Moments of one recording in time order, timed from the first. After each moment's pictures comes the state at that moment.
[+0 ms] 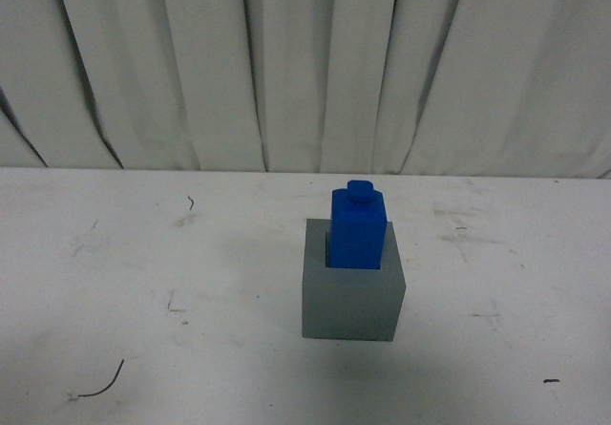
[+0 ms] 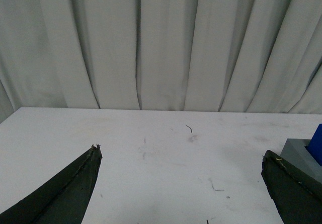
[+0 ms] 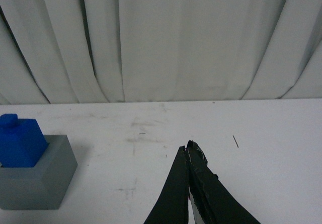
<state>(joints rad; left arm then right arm) 0.00 0.01 0.01 0.00 0.00 0.00 -0.01 0.72 0.01 0.67 0.00 -0.01</state>
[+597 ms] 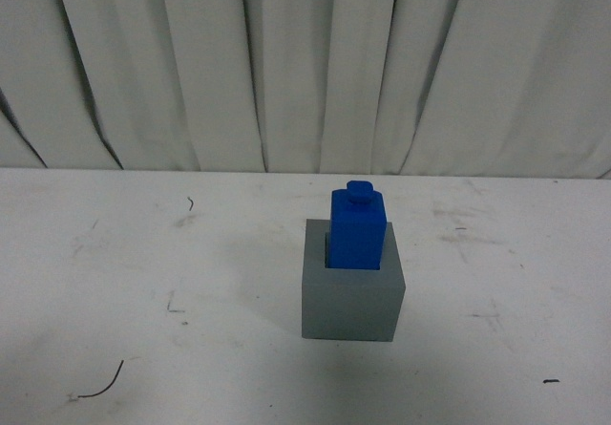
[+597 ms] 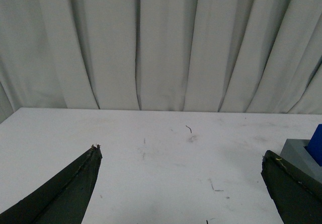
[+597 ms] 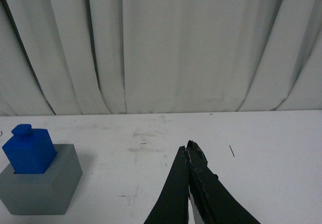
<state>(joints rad) 0.00 0.01 0.01 0.00 0.00 0.00 -0.01 0.39 0.01 0.38 0.00 -0.01</state>
